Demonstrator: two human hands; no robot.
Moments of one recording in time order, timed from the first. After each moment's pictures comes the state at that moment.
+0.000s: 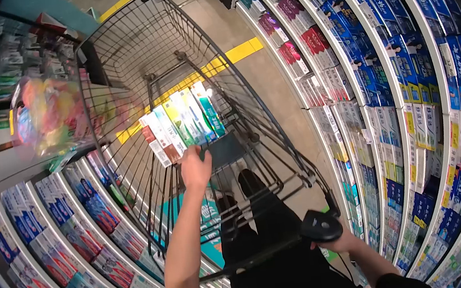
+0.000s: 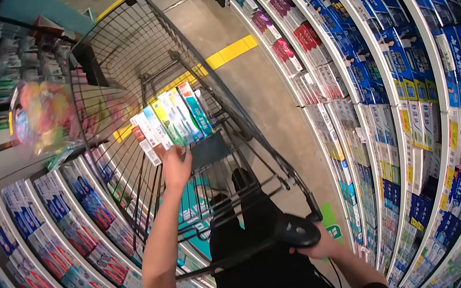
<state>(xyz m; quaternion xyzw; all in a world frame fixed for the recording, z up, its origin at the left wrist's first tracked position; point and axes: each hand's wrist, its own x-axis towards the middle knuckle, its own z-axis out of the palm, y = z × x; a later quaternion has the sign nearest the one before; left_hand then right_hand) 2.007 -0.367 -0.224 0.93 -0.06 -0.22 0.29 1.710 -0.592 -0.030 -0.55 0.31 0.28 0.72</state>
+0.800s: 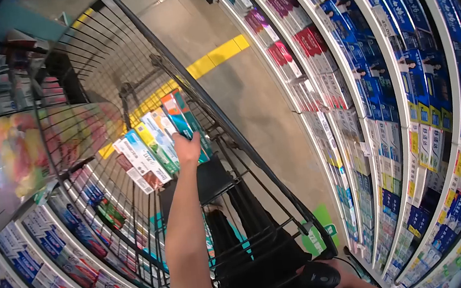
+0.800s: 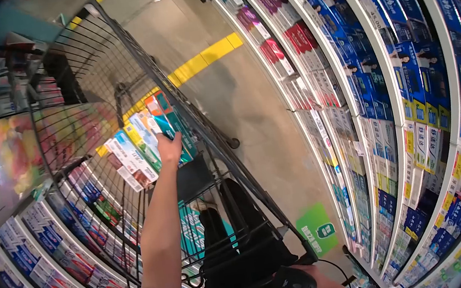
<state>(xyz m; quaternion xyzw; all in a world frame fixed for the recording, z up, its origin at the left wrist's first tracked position) 2.095 -0.466 -0.384 0.89 0.09 -0.30 0.33 1.714 -0.611 -0.044 -0.52 0.32 0.29 0.74</state>
